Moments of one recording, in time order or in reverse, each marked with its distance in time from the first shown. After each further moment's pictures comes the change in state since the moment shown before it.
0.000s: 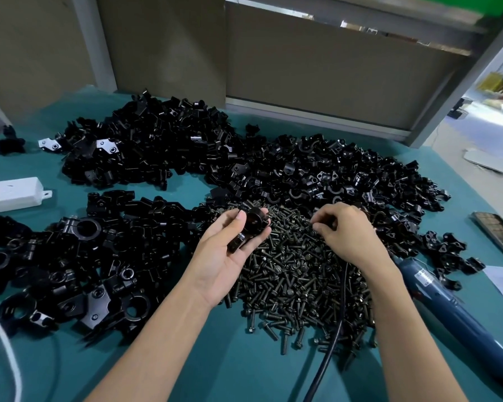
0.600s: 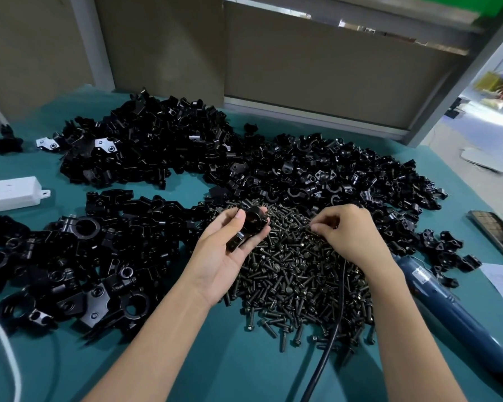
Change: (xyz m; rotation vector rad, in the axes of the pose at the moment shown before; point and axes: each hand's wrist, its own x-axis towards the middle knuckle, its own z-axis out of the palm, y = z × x) left_hand 0.000 0.000 -0.002 0.035 -0.012 0.002; right_hand -0.005 -0.001 -0.005 0.073 0.049 0.010
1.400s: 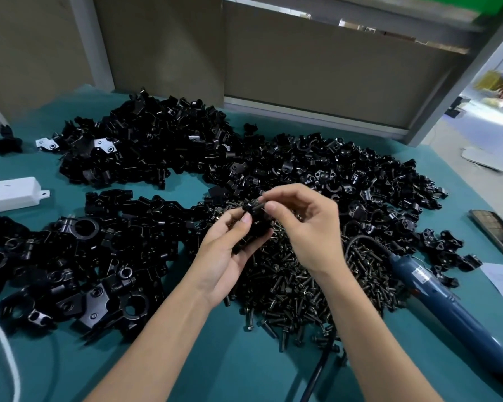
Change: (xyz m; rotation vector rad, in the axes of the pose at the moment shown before) left_hand -0.003 -0.002 0.002 0.094 -0.050 0.015; right_hand -0.025 -0.071 0.027 0.756 0.154 -0.374
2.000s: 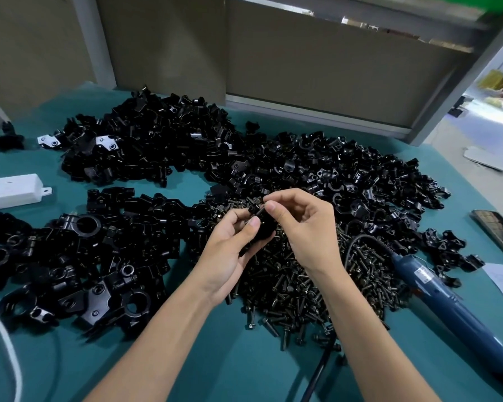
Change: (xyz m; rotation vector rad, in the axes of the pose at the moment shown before) left_hand -0.001 -0.002 0.001 0.196 0.016 0.002; right_hand -0.002 0.008 0.005 0.016 0.026 0.115
